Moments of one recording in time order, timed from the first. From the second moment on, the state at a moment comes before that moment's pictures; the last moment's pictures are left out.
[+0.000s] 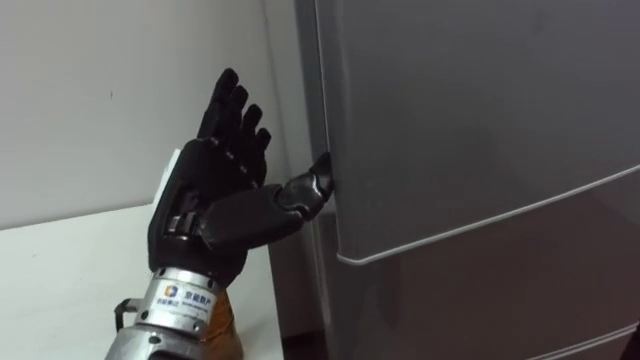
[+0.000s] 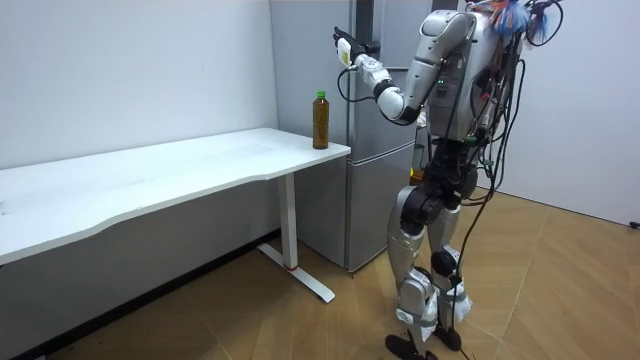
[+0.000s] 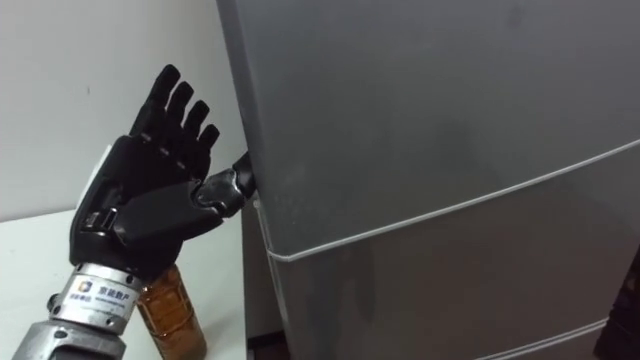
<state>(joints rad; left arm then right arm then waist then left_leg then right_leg) -0.25 0.13 -0.12 -0.39 -0.57 0.09 0.07 0.01 -0.24 0.14 1.25 0.40 0.05 0.12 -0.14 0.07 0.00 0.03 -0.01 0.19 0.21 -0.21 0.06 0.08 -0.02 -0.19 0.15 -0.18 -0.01</state>
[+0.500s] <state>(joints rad) -0.24 0.13 -0.19 -0.39 -0.58 0.08 0.01 0.01 -0.25 0.15 1.25 0.43 0.04 0.12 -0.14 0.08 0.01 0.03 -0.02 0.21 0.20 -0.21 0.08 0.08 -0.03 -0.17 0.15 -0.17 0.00</state>
